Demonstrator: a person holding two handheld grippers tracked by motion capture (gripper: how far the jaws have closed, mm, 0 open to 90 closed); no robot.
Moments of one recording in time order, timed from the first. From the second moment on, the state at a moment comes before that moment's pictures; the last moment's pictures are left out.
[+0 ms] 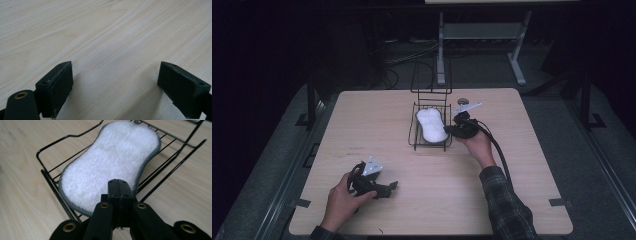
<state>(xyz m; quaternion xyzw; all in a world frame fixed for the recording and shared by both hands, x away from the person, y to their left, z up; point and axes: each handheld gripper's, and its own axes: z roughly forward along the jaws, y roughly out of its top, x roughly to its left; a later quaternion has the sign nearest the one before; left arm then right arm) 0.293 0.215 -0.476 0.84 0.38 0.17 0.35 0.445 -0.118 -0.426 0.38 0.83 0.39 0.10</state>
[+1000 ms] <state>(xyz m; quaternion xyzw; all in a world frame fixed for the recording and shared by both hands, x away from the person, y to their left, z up) 0.293 0.216 -0.476 0.84 0.38 0.17 0.35 0.402 -0.161 -0.409 0.40 0.81 0.42 0.12</state>
